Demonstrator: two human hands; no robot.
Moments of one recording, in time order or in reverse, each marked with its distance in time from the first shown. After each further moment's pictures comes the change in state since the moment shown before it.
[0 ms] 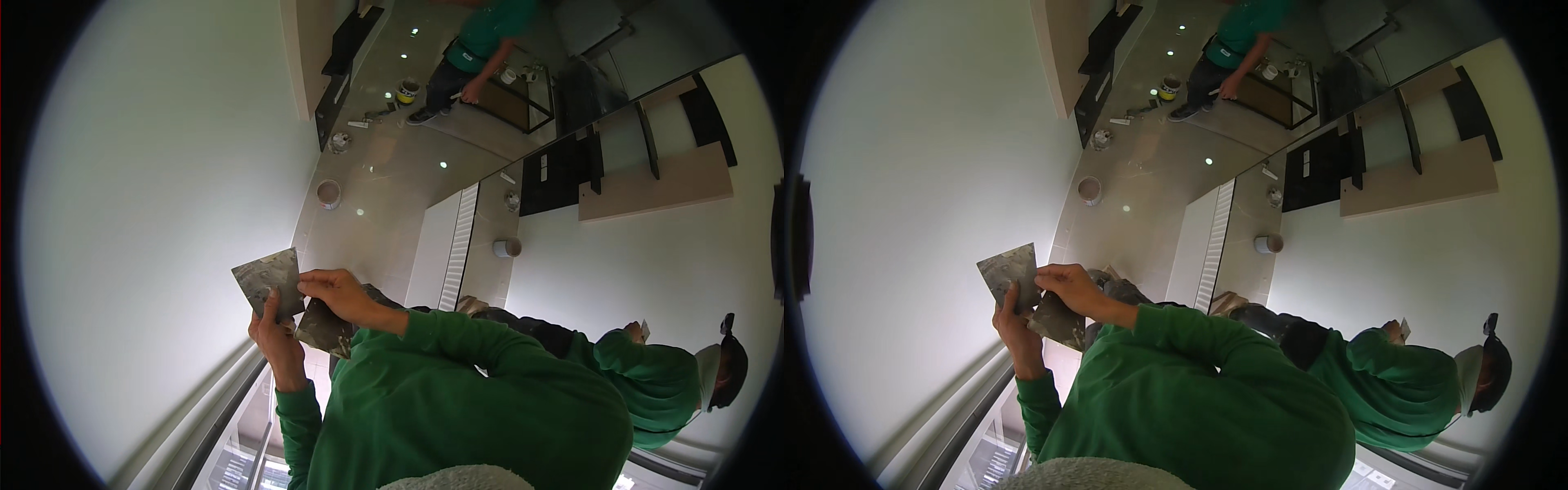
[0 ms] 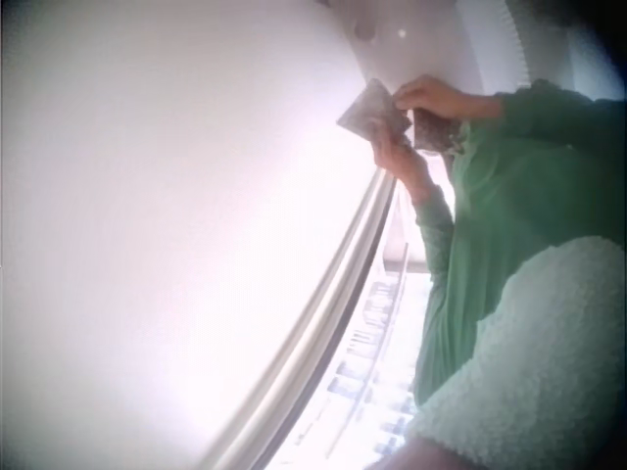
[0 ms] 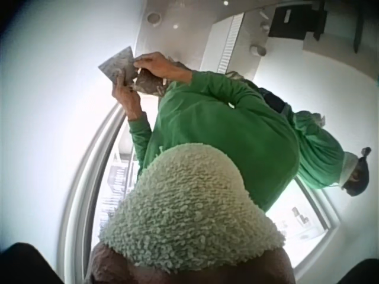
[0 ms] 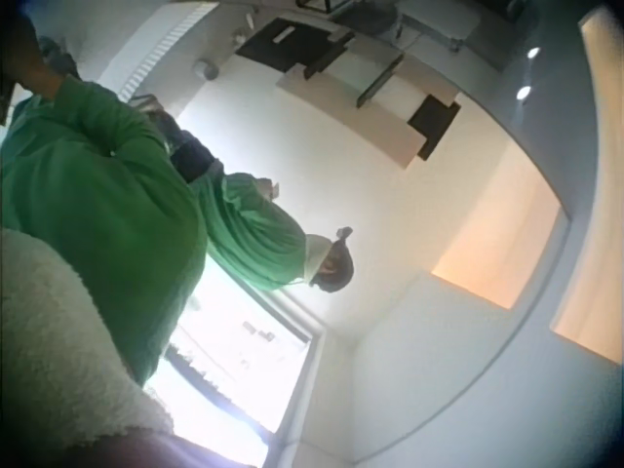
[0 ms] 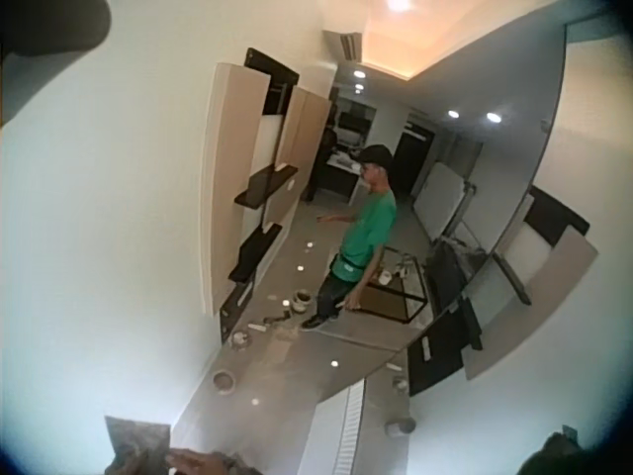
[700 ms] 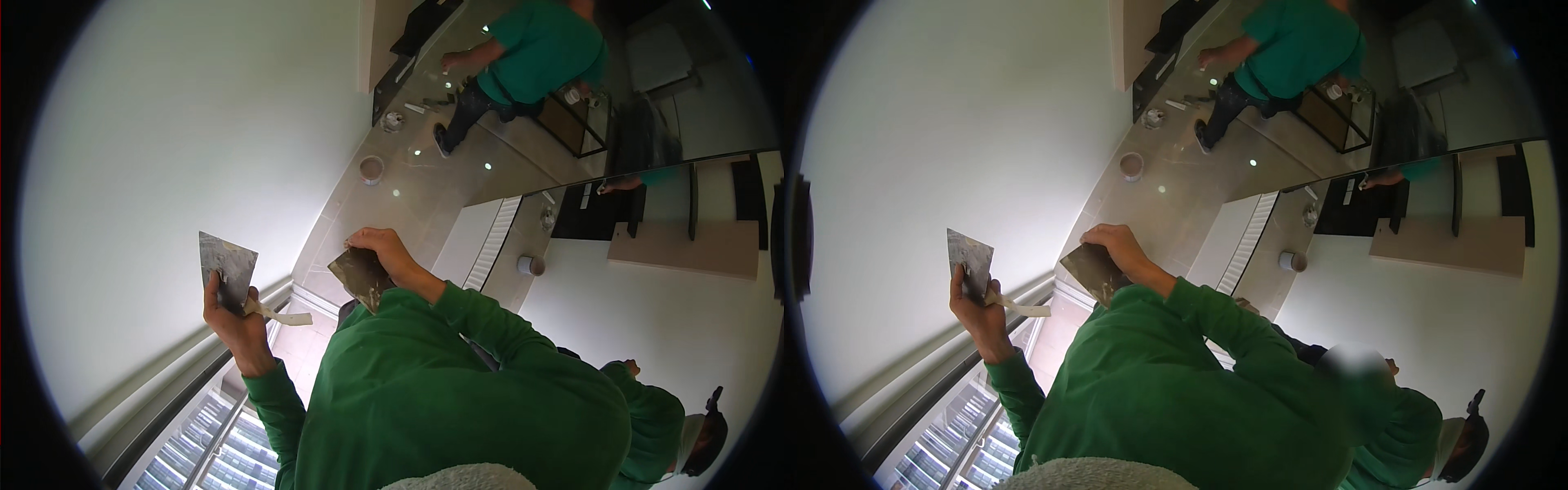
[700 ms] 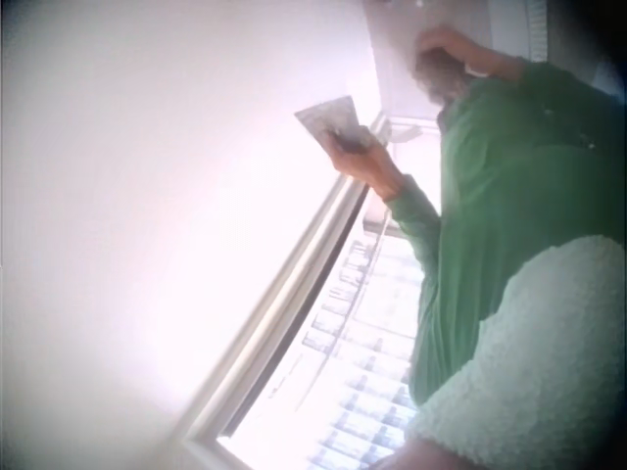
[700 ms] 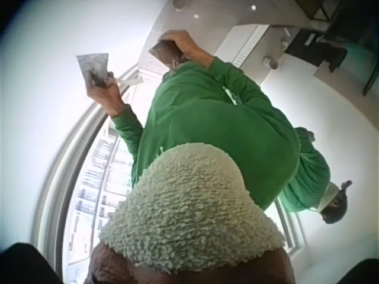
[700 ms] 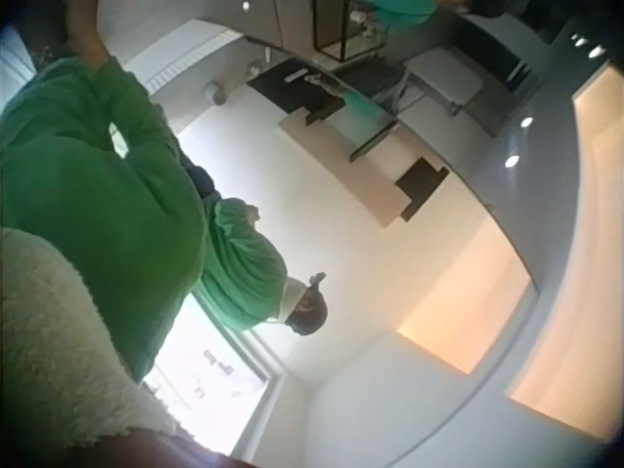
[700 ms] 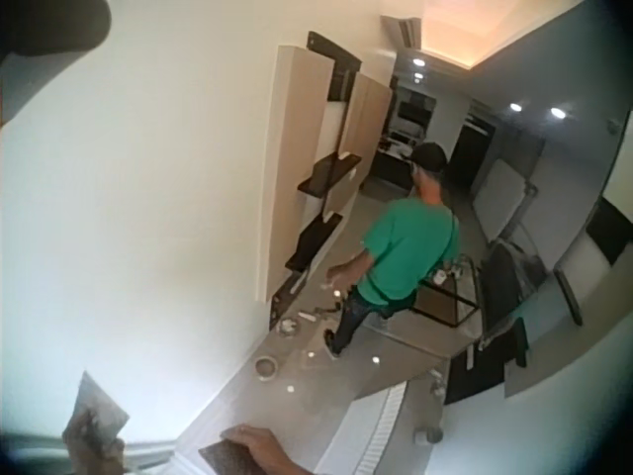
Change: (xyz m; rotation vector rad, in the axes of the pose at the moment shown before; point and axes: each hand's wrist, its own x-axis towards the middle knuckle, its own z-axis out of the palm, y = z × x) left_hand 0.013 0.051 -0.037 -0.437 0.308 0.063; right_hand 0.038 -0.005 -0.067 -0.040 -0.034 0.121
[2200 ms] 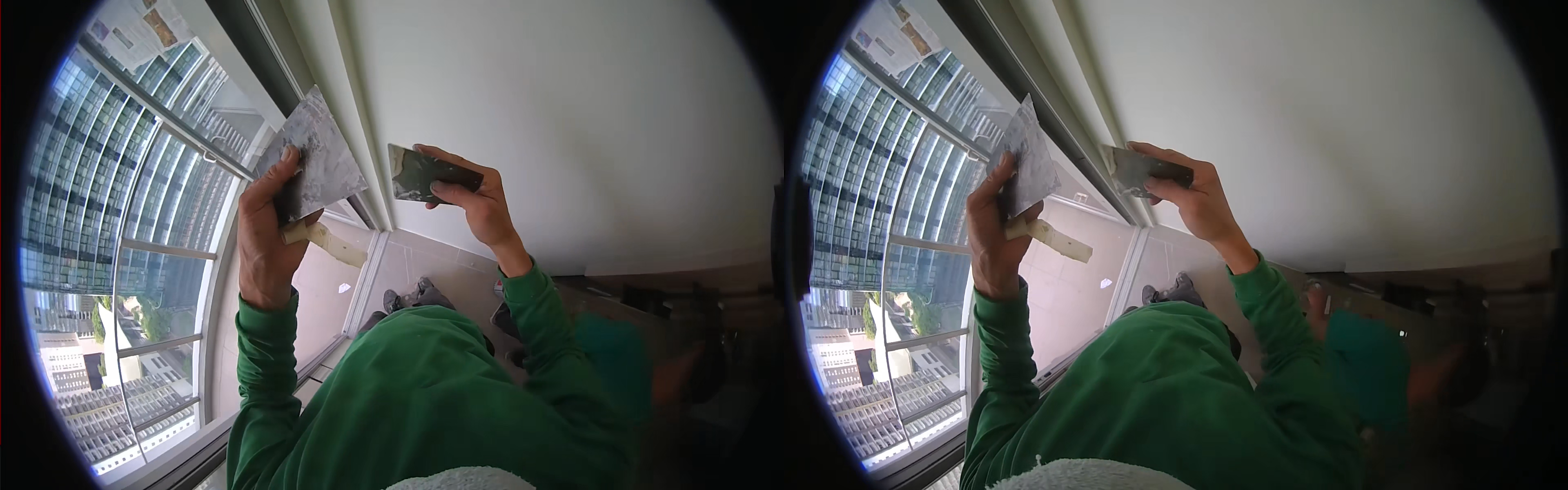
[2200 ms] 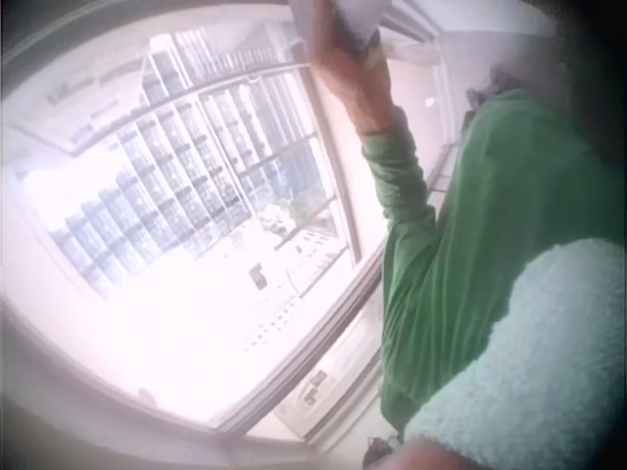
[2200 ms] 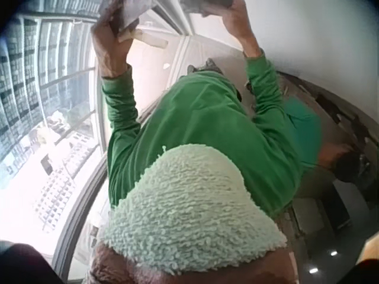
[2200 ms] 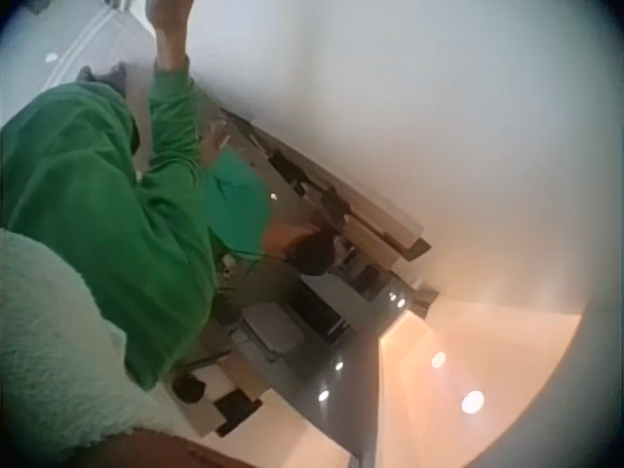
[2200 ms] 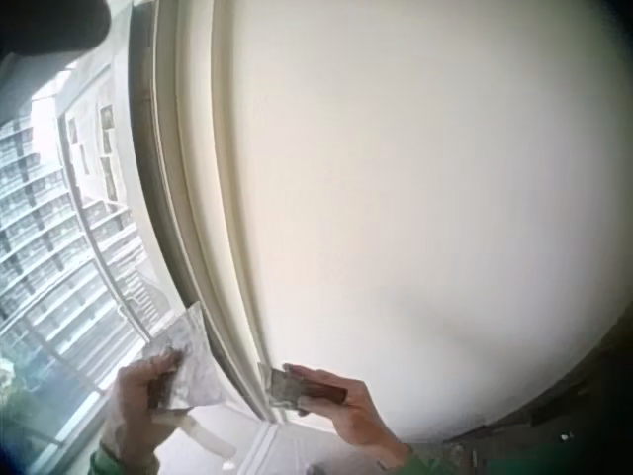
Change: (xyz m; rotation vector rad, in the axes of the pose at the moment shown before) left_hand -0.168 0.137 -0.205 -0.395 0.268 0.598; right_hand -0.030 -0.015 0.331 -0.456 -1.453 -0.384
